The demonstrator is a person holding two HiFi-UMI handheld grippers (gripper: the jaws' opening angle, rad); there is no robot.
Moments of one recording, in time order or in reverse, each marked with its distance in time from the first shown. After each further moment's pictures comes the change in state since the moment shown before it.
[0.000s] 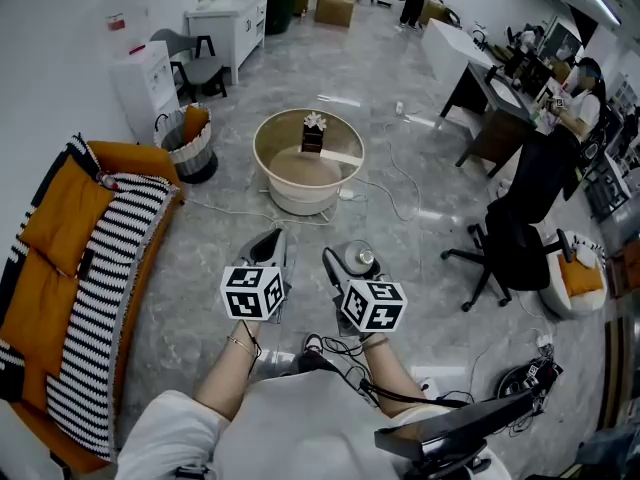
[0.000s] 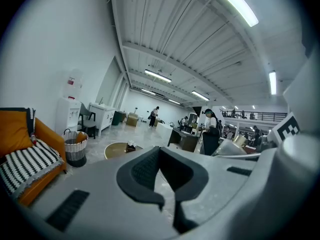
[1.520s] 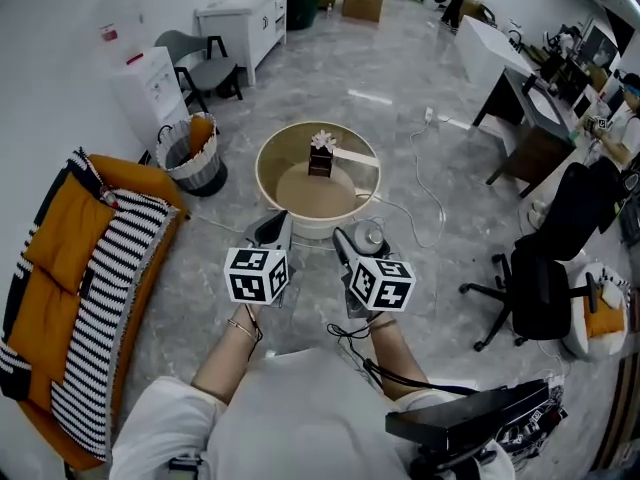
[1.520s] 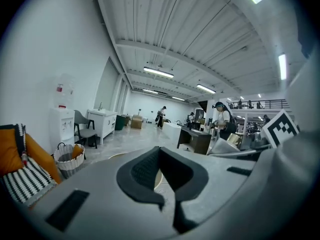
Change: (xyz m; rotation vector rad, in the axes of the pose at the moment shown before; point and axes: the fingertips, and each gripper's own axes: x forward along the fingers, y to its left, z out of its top) left arm 0.239 0.031 0.068 0.091 0.007 0.079; right arm 0.201 -0.162 0.091 0.025 0.028 0.060
